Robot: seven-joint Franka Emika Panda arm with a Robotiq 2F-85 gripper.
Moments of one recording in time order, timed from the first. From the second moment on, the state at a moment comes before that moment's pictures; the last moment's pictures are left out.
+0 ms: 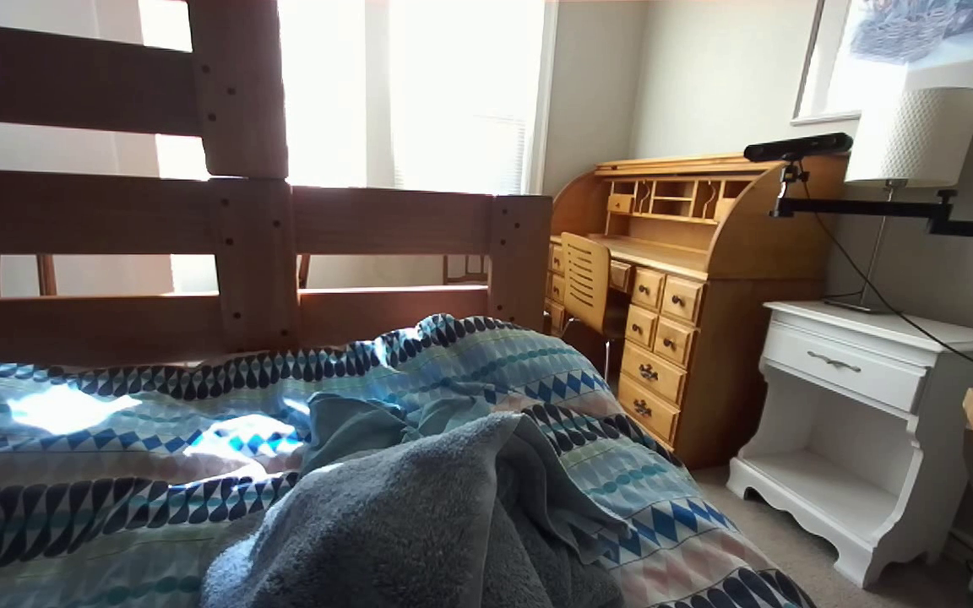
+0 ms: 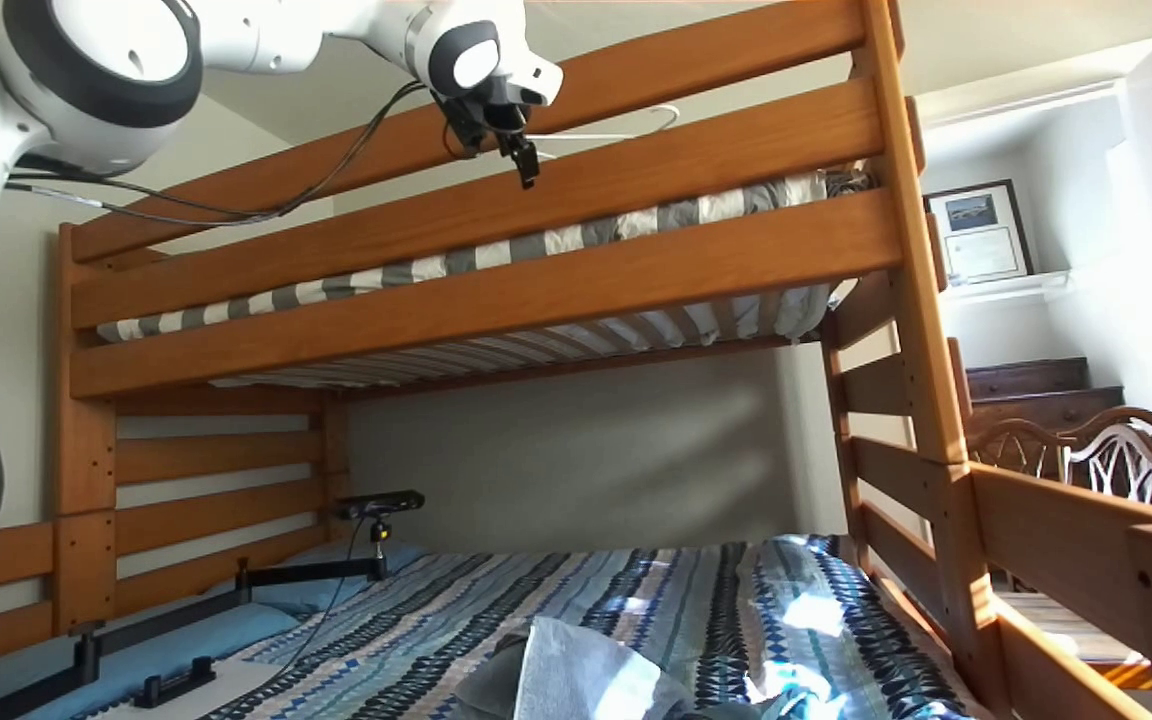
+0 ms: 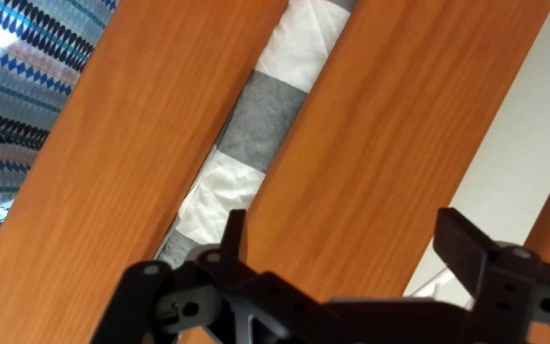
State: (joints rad) arm 0.31 0.20 0.37 -1.06 0.74 2.18 0.34
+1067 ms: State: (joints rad) arm 0.36 0.27 0.39 -0.98 0.92 2.40 0.32
